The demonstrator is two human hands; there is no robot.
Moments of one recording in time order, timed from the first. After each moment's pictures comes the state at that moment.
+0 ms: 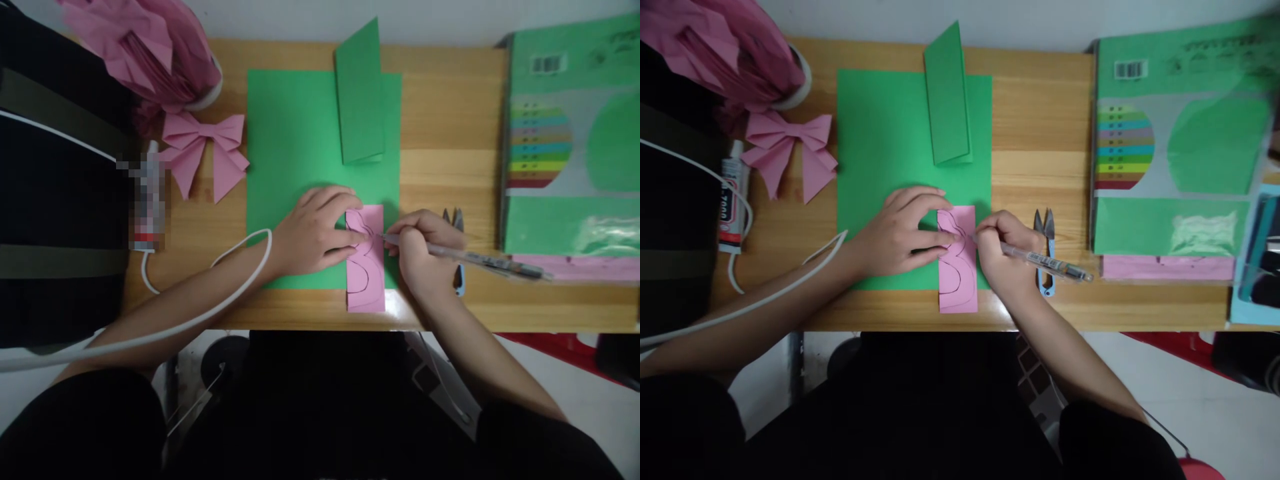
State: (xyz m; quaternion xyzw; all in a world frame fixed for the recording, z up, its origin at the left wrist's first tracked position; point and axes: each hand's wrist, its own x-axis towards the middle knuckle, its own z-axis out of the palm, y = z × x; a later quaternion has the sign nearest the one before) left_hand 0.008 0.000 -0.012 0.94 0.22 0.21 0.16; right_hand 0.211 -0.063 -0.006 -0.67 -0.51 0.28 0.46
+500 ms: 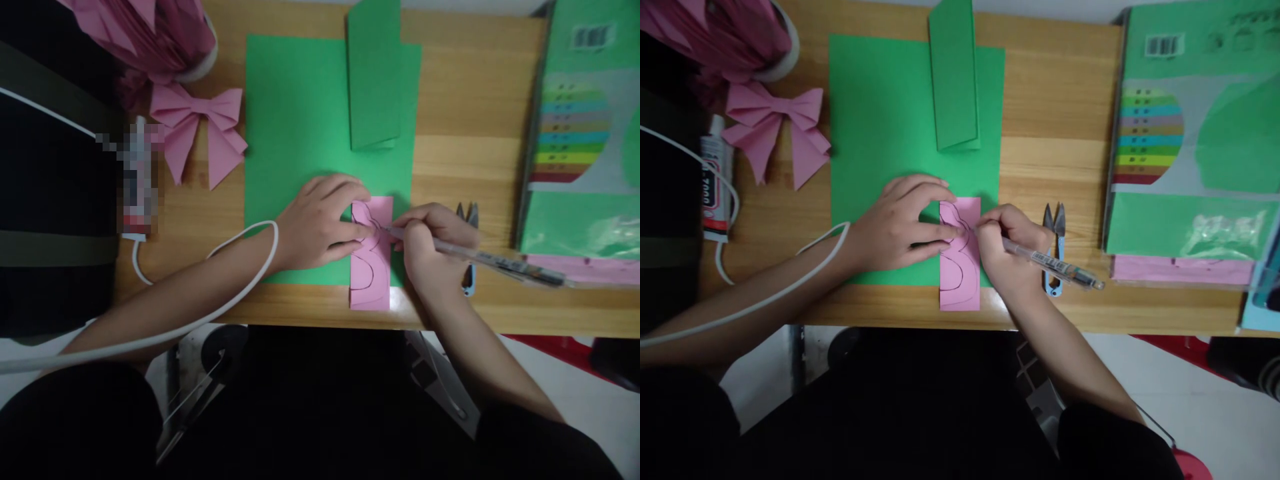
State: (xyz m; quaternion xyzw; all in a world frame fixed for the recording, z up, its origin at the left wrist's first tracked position) left_hand 0.007 0.001 -0.015 0.95 0.23 0.19 0.14; right_hand 0.210 -0.063 -0.009 -0.67 -0.54 0.24 0.44
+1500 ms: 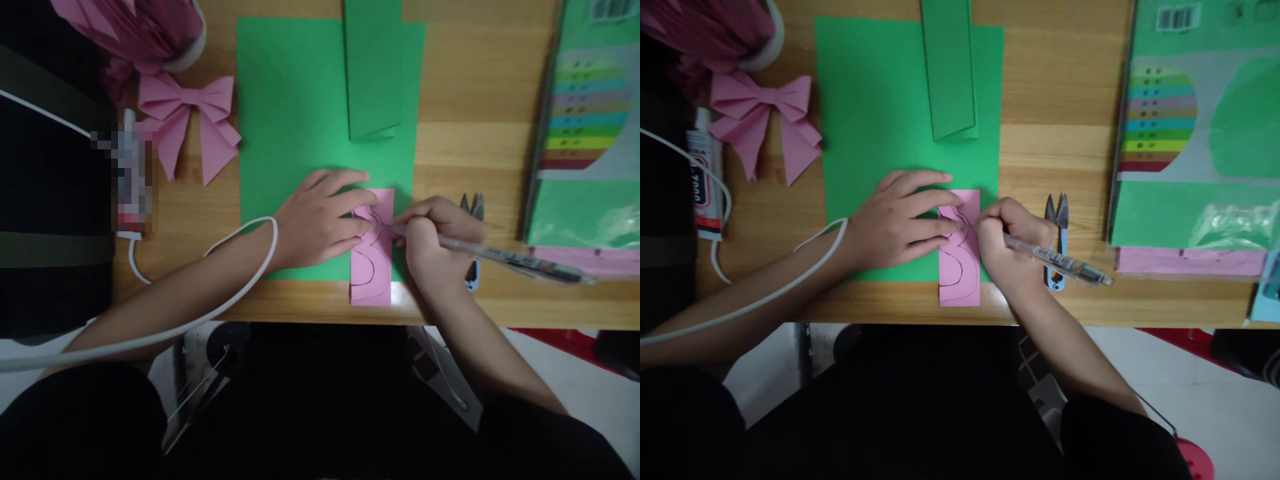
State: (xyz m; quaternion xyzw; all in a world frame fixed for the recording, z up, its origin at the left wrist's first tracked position) left_hand 0.009 0.002 -0.011 0.95 0.18 0.21 0.11; right_hand 0.210 -0.063 -0.007 -0.66 -0.57 0.22 0.44
